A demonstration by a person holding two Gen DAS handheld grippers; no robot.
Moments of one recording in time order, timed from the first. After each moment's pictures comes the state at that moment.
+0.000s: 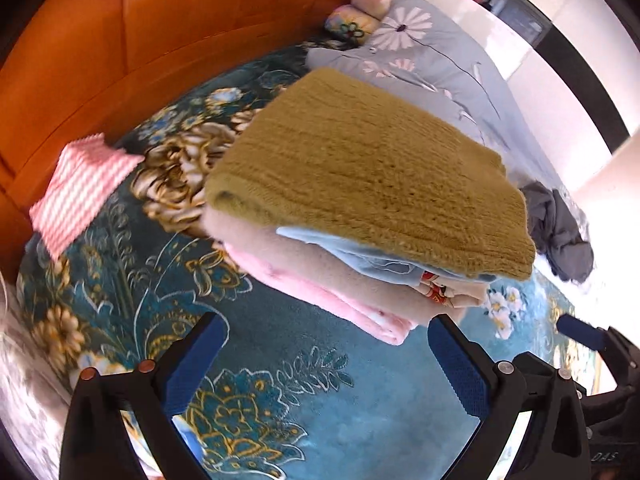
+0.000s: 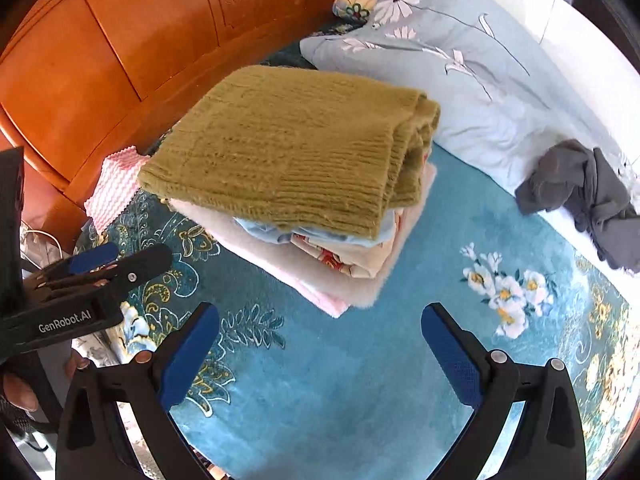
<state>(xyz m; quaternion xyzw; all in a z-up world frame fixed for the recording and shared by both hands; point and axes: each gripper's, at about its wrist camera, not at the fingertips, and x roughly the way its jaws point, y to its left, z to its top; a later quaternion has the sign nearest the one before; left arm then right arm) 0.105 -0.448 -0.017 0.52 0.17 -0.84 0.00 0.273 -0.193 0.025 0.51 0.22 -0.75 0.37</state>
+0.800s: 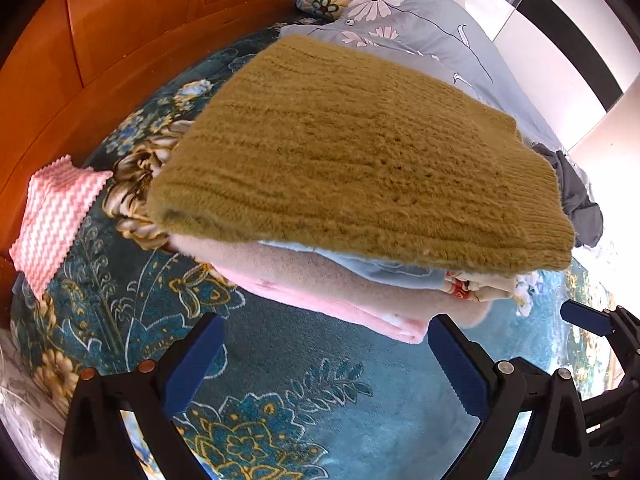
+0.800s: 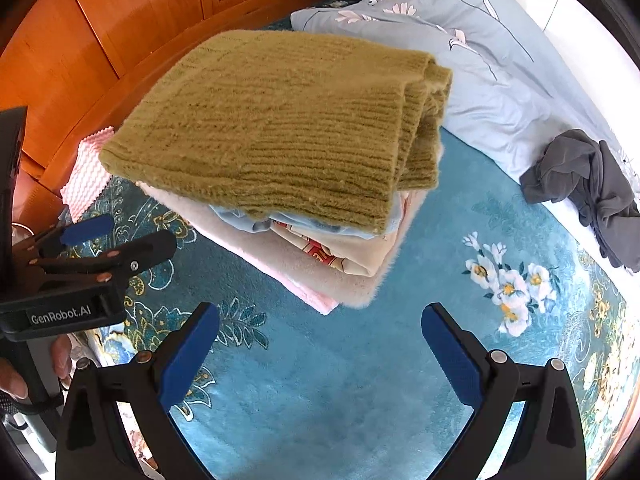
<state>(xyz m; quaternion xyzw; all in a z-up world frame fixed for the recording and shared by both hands) 0.067 -0.438 -0.053 0.54 0.12 -0.83 -0.02 0.256 -0.208 -0.017 0.53 0.24 -0.73 0.35</state>
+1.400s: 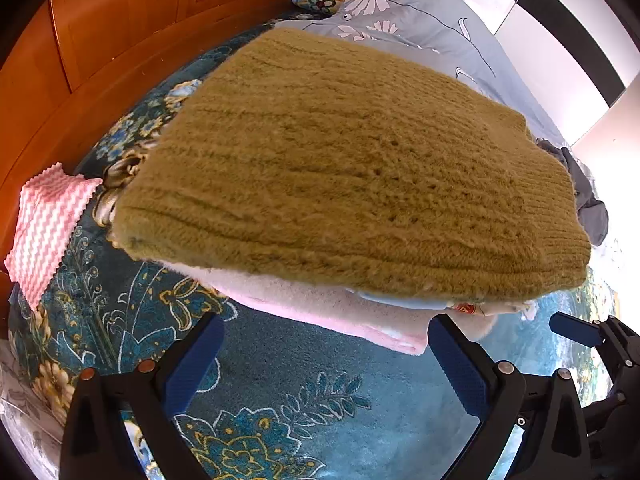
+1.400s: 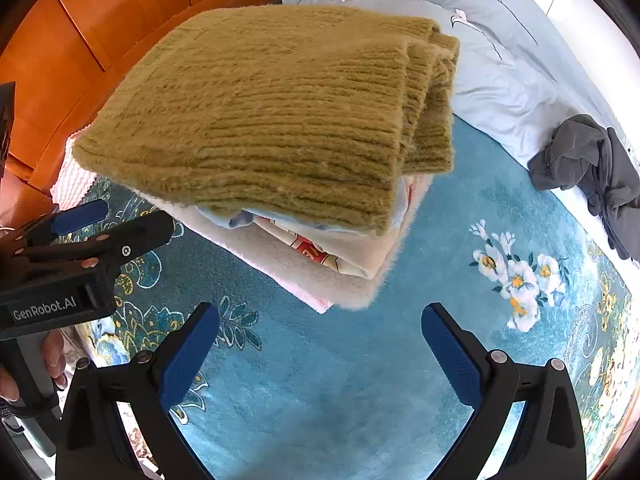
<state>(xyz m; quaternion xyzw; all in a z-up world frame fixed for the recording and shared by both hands) 0.047 -0.428 -0.063 0.55 0.12 -0.83 -0.02 0.244 -0.213 -0.040 0.55 0.24 -0.72 0.34</state>
